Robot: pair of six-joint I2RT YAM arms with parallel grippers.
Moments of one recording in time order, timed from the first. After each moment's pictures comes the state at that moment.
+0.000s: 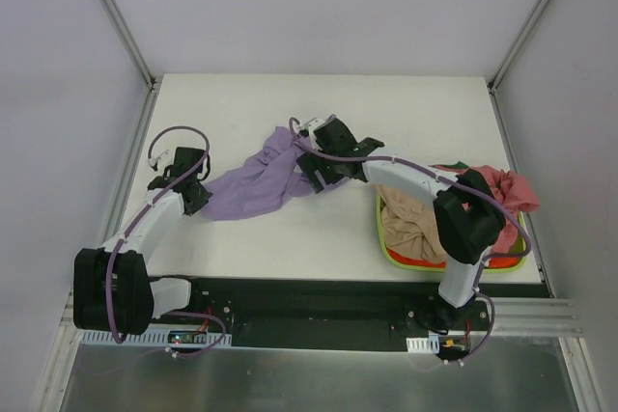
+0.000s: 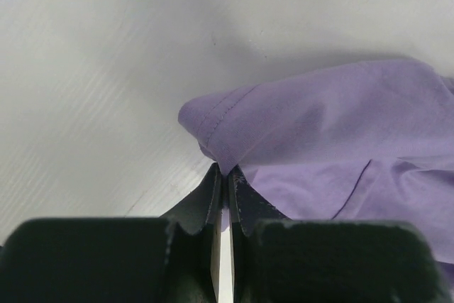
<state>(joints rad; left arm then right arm) -0.08 1.21 0.71 -0.59 -0.34 -0.78 0.74 1.78 1.34 -0.48 0.06 0.02</state>
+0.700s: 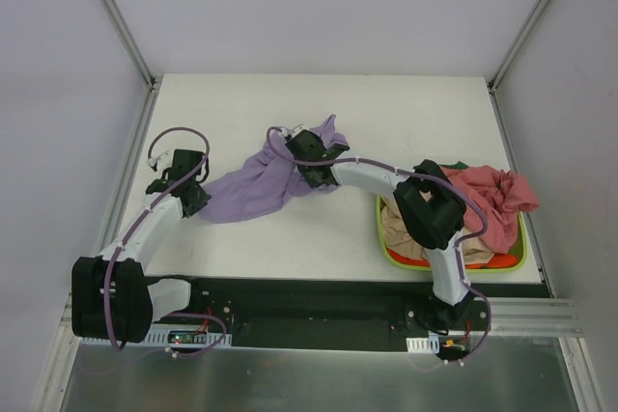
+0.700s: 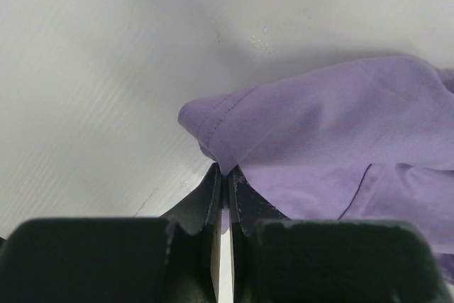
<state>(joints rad) -0.08 1.18 0.69 -0.60 -0.34 -0.73 0.85 2.06 1.52 -0.49 0.33 0.12</state>
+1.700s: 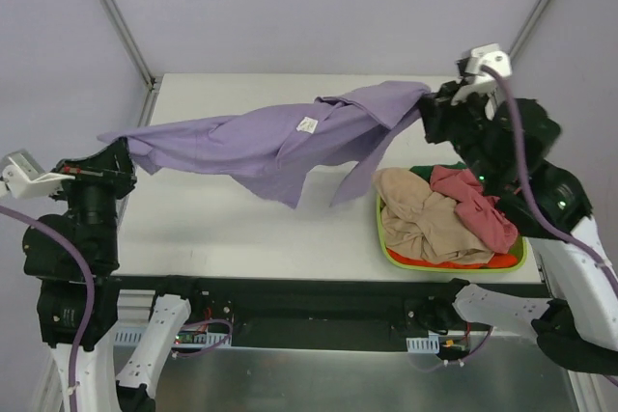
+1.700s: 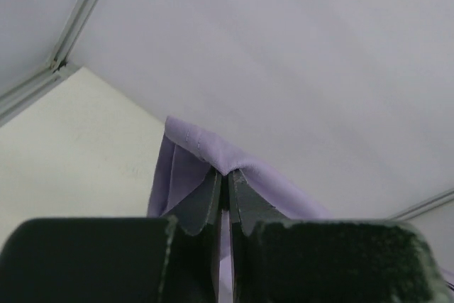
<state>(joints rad) -0.08 0.47 1.22 -0.62 -0.28 -0.70 0.75 1.08 1.62 -0.69 0.38 0.03</state>
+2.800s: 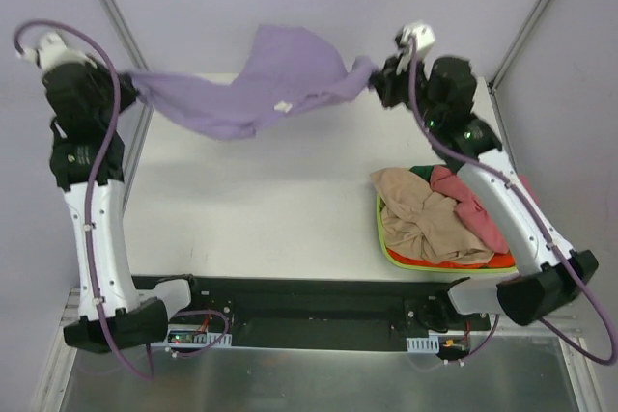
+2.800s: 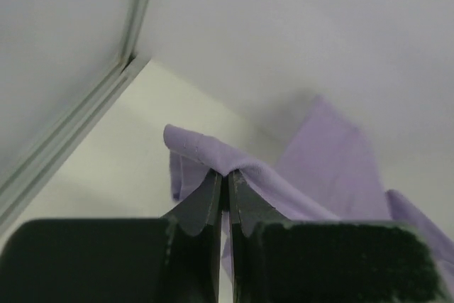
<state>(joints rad) 0.22 1.22 1.73 -0.60 -0.02 -0.50 0.45 1.42 1.66 -0.28 -0.13 -0.03</state>
